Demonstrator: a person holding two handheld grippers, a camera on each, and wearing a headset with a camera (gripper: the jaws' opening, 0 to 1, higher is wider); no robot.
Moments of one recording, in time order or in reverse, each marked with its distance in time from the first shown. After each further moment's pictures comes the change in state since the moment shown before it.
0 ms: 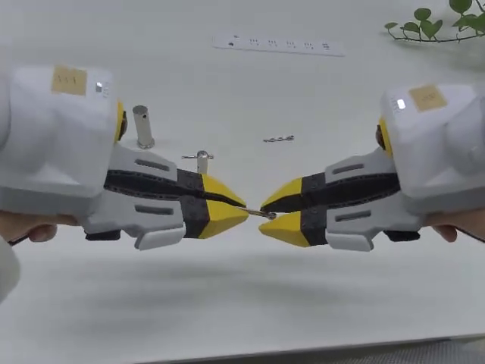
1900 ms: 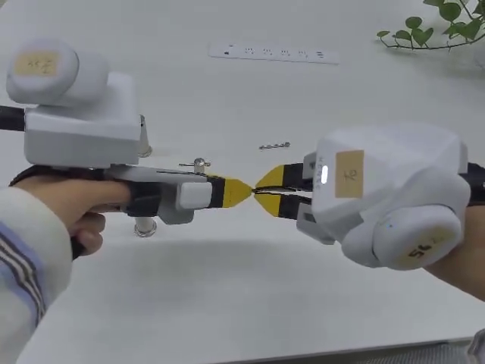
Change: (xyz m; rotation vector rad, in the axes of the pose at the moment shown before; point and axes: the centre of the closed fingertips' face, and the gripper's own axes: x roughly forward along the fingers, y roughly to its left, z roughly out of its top) left arm 0.007 0.054 -0.012 -0.694 -0.063 0.186; right arm 0.002 -0.043 0.007 -0.518 0.239 -0.399
